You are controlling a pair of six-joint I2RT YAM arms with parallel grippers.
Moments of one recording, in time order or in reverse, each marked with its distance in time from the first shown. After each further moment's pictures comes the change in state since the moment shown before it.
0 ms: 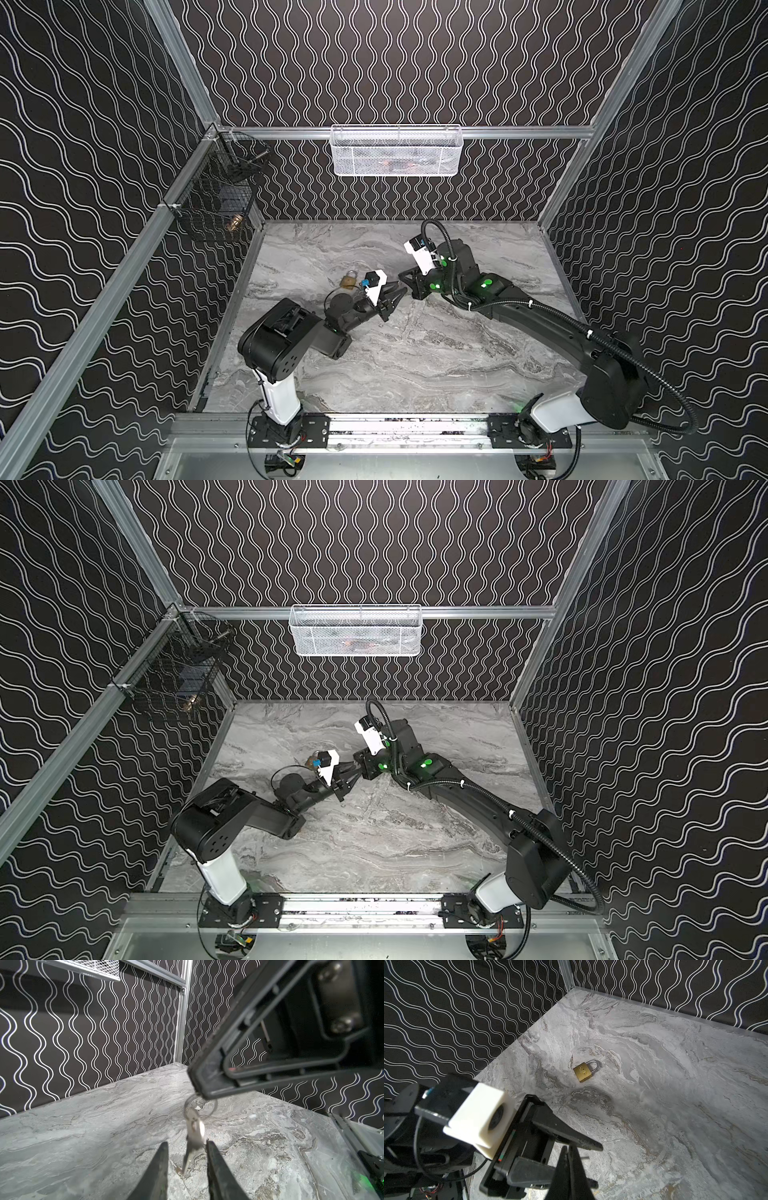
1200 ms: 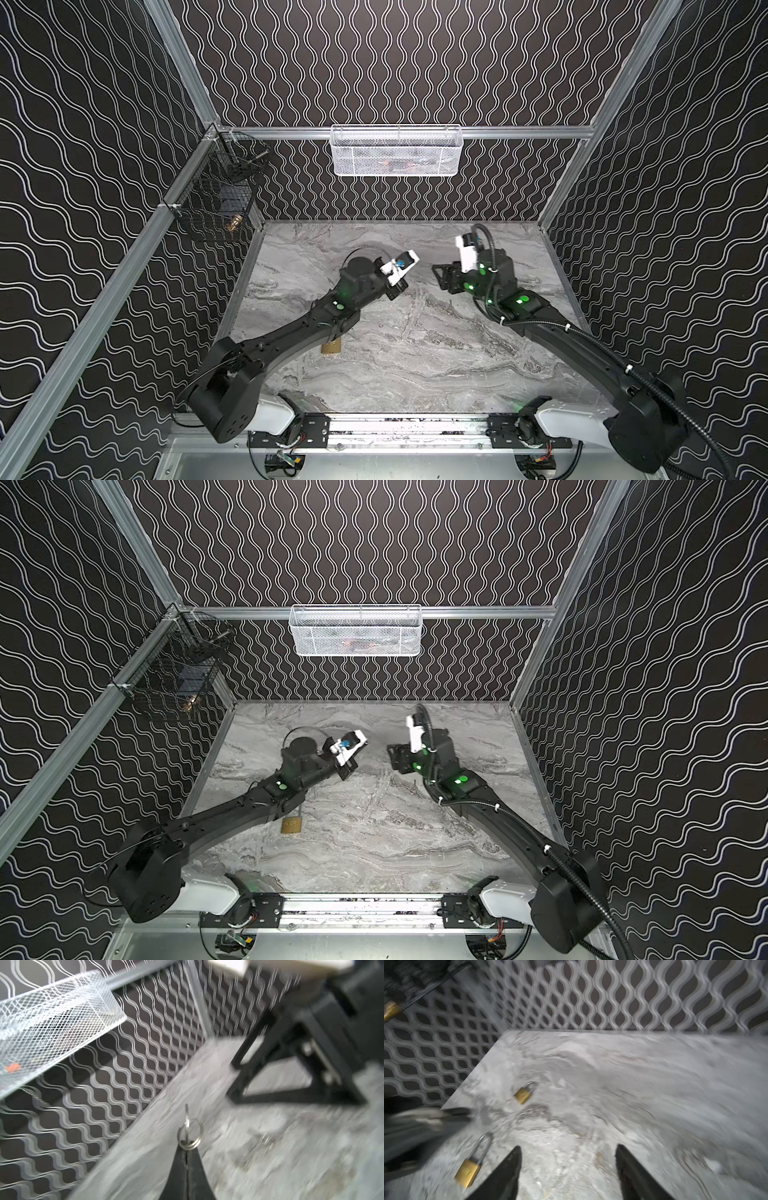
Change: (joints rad) left arm -0.150 -0.397 0.459 -1.226 -0.405 0.708; right arm -0.255 -0.271 -0.304 0.116 0.214 0.181
